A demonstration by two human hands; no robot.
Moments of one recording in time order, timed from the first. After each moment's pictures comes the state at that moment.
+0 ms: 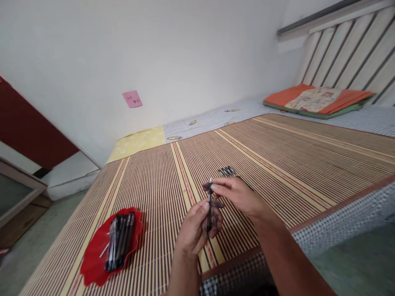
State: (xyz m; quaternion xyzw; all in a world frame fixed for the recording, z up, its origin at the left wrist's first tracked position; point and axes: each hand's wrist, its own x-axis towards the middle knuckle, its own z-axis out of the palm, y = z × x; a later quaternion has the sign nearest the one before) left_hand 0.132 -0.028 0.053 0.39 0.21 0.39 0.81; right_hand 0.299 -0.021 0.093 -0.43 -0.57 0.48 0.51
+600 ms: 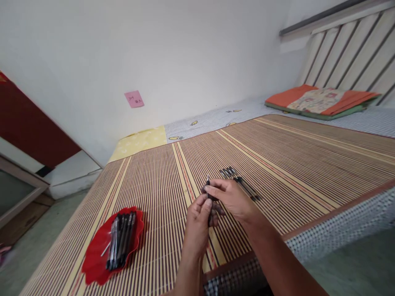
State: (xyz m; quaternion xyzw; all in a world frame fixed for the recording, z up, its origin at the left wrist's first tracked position) left_hand 0.146 -0.029 0.059 0.47 0.32 0.49 0.66; right_hand 0.272 -0.018 0.088 -0.44 -0.50 0.52 0.54
